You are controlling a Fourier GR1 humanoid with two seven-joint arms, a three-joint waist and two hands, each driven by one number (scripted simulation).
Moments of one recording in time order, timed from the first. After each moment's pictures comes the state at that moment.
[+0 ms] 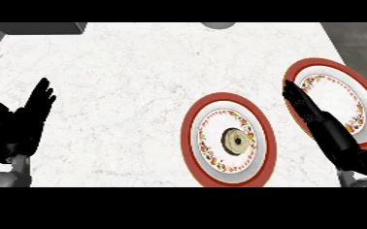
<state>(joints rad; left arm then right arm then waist) -0.05 0.45 -0.02 -1.47 0.23 0.23 0.19 -0.04 -0.58 0.28 -1.60 -0.30 0.03 -0.19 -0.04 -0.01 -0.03</state>
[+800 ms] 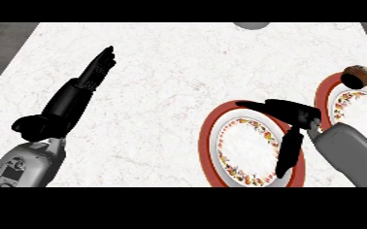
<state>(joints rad) -0.27 0.43 -0.24 -1.63 0.17 0.00 0.00 -0.50 -0.66 0.63 -1.35 -0.17 0.55 0.30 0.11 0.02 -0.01</state>
